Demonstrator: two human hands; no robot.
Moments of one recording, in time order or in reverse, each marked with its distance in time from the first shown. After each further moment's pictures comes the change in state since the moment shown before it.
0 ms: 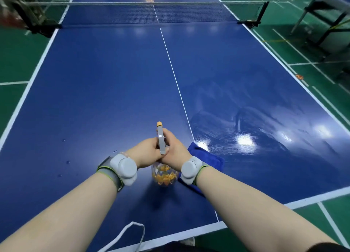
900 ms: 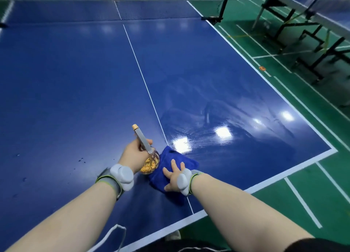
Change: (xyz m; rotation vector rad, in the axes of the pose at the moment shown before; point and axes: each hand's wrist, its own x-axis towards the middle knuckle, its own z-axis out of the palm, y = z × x) left_hand 0.031 0.014 0.067 -0.437 0.263 -0.040; right_hand -0.052 0.116 -0.025 -1.093 -0.512 0.610
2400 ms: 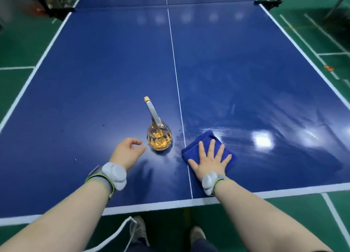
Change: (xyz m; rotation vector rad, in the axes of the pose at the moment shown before) left_hand -0.063 -0.053 0.008 0.172 0.322 -0.229; right_hand 0.006 0.078 0.058 0.256 0.422 0.102
